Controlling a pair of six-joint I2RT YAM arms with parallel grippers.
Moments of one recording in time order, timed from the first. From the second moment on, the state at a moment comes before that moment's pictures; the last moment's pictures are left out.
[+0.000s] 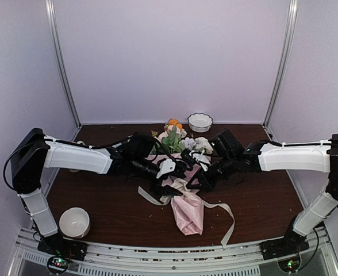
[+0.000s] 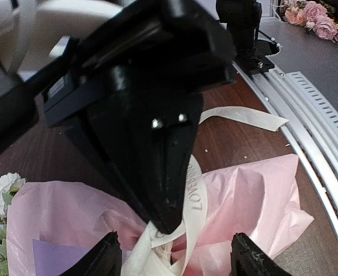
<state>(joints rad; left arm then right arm) -0.89 1.79 1.10 0.04 0.66 0.67 0.81 1.55 1.01 -0.31 -0.48 0.03</state>
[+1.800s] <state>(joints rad) -0.93 1.81 1.00 0.24 0.29 0.55 0.69 1.47 0.96 -0.33 -0.57 0.03</state>
